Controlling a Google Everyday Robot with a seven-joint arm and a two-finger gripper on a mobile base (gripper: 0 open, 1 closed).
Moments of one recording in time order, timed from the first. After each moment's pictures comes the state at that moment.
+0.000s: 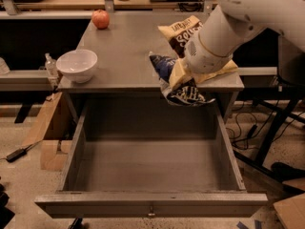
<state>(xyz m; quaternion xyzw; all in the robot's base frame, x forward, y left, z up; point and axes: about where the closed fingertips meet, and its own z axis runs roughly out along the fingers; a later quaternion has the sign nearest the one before) 0.565 -0.098 0.891 -0.13 0.97 0.14 0.17</state>
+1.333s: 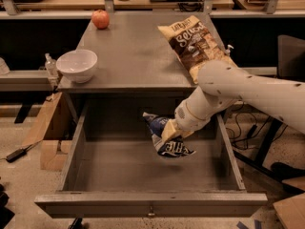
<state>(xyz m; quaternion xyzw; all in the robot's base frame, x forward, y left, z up) 0.542 -0.077 0.689 -0.16 0.96 0.21 0.06</state>
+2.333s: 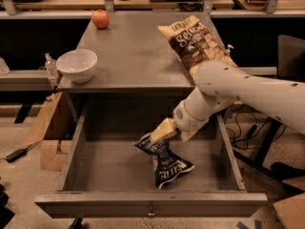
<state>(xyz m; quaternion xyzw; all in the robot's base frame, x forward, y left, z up) 0.540 -0.073 0.686 -0.16 0.96 0.21 0.06</state>
